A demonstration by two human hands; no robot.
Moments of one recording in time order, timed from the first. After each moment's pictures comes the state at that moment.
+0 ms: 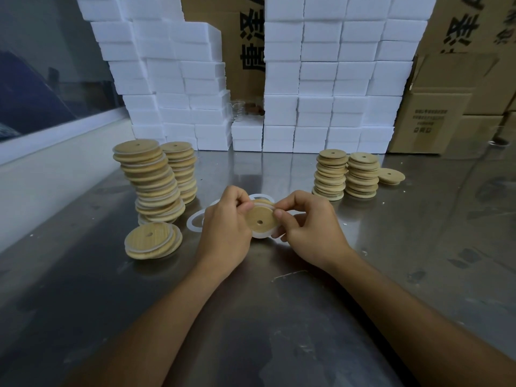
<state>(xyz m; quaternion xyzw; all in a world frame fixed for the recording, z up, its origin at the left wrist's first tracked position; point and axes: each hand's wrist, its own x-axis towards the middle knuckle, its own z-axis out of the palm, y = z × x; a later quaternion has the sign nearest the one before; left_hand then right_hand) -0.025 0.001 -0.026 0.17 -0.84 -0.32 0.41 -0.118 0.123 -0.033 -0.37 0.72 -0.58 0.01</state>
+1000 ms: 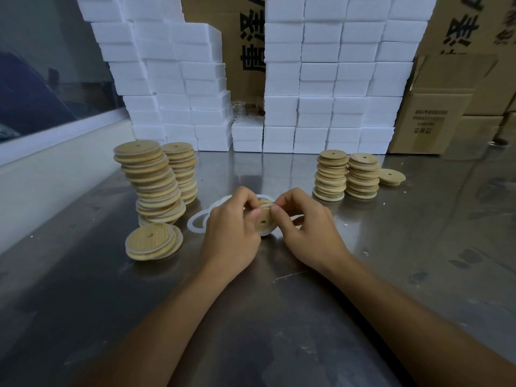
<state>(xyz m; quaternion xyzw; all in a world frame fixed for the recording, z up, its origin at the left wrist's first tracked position) -0.022 0.004 -0.027 0.12 -0.86 -0.29 0.41 -0.114 0.123 -0.032 -0.41 0.74 -0.53 -0.07</state>
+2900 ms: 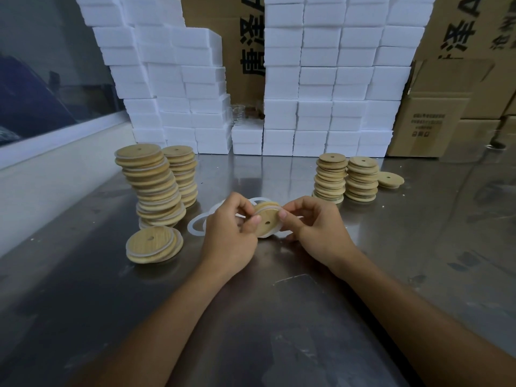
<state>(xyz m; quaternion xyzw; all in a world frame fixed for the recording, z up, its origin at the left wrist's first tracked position) -0.029 -0.001 -0.034 0.17 -0.82 -0.41 0.38 -0.126 0.130 -0.030 -0.33 0.72 -0.61 0.07</state>
